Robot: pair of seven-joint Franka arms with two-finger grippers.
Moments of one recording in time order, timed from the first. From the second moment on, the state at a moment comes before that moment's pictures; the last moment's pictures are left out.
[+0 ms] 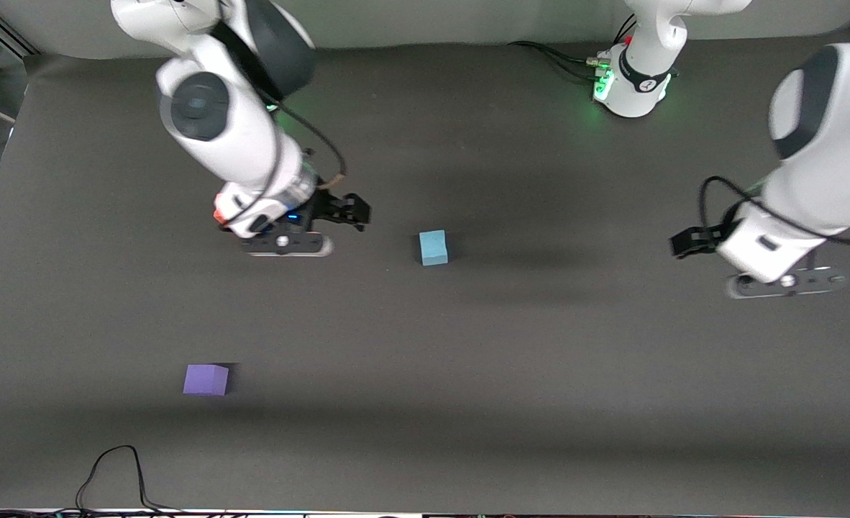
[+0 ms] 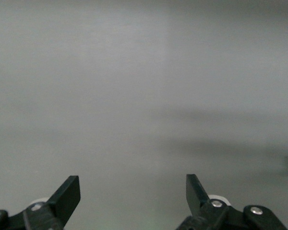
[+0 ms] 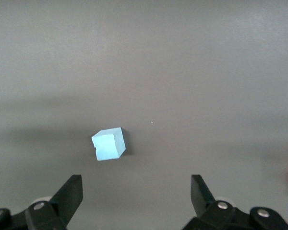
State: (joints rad) left arm -0.12 0.15 0.00 -1.58 0.06 1.62 -0.20; right arm 0.29 0.31 0.36 -1.58 0.01 1.89 0.72
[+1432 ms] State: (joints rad) left arm 0.00 0.03 0.00 -1.69 0.07 1.60 -0.09; right arm 0.36 0.79 0.61 -1.63 -0.62 2.23 1.26
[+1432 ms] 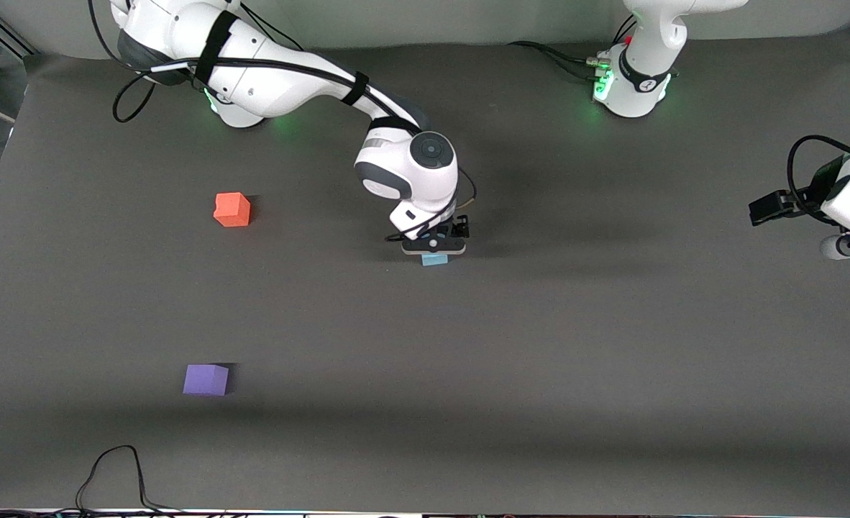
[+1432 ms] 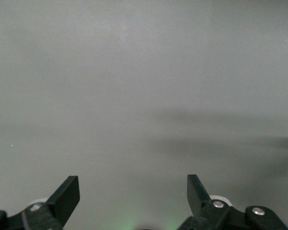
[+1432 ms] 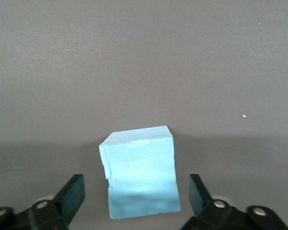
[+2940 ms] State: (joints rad) left arm -0.01 0.03 0.00 -1.69 0.07 1.58 -0.09; right arm 0.18 0.37 0.33 -1.75 -0.14 2.10 0.79
